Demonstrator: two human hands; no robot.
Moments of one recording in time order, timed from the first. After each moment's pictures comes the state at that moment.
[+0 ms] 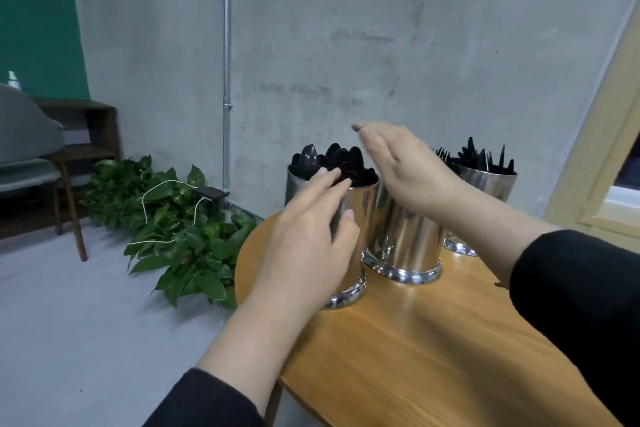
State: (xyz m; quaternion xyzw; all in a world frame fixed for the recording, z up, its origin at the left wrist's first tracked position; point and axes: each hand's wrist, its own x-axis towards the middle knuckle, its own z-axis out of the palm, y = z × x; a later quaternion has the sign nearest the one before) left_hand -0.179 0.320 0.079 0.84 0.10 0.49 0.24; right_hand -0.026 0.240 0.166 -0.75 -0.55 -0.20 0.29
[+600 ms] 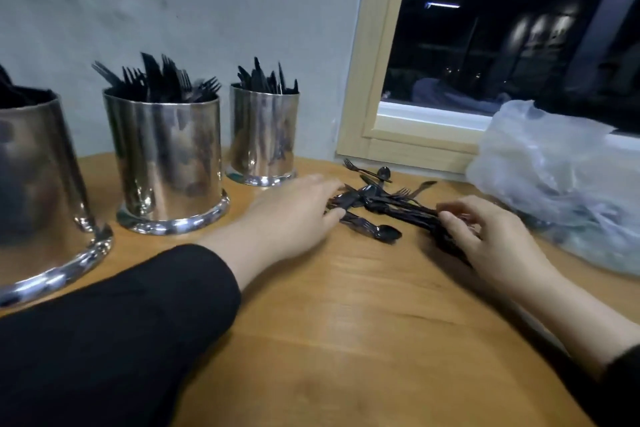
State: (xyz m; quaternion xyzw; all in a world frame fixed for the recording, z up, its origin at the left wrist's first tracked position) left_hand 0.013 0.131 0.058 0.98 -0.10 0.13 0.12; right_hand 0.054 -0.153 0.037 -0.92 -0.20 -0.23 0.25
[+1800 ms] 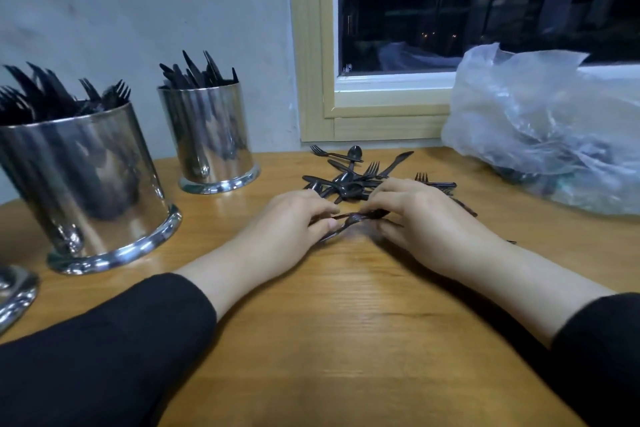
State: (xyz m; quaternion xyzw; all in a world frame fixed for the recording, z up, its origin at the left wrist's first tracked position) left_hand 0.062 0.098 0.014 0.95 -0.21 0.14 0.20; right_hand 0.076 -0.131 0.018 -0.90 -0.35 -0.20 0.18
